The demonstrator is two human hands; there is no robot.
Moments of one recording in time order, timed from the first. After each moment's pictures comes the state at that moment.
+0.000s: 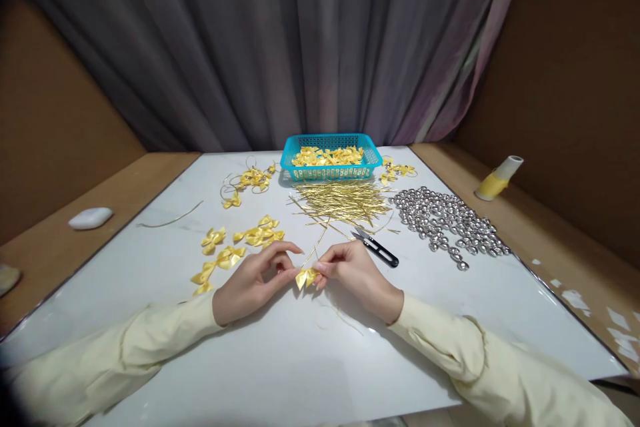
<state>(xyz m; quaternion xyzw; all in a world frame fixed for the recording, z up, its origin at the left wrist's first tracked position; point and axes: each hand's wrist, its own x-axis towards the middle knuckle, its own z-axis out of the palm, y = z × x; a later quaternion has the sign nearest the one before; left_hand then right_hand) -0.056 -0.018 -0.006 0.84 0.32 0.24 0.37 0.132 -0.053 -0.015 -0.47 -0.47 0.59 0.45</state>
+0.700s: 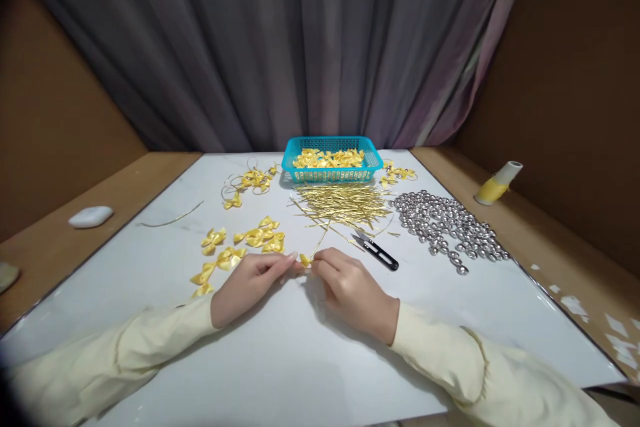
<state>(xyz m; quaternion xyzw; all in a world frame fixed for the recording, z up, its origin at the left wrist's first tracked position) -0.051 -0.019 -0.004 0.77 0.43 0.24 0.40 0.140 -0.059 -0.038 -0.37 -0.84 0.07 0.40</state>
